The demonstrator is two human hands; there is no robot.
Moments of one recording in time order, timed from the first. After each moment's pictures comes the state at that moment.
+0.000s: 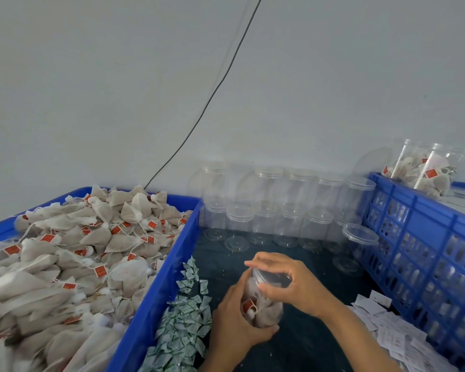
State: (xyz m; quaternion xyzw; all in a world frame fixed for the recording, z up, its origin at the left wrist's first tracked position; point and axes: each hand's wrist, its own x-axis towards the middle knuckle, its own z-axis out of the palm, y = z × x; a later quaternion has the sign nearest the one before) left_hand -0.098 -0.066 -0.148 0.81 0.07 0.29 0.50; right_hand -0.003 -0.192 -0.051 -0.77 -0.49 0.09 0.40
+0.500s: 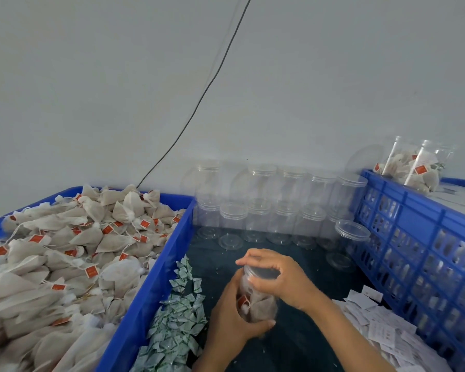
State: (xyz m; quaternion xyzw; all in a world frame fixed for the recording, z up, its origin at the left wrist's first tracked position) left_hand -0.090 -0.068 -0.149 0.79 0.05 0.25 0.56; right_hand -0.004 -0.186 -0.047 -0.79 -0.48 0.06 0.39
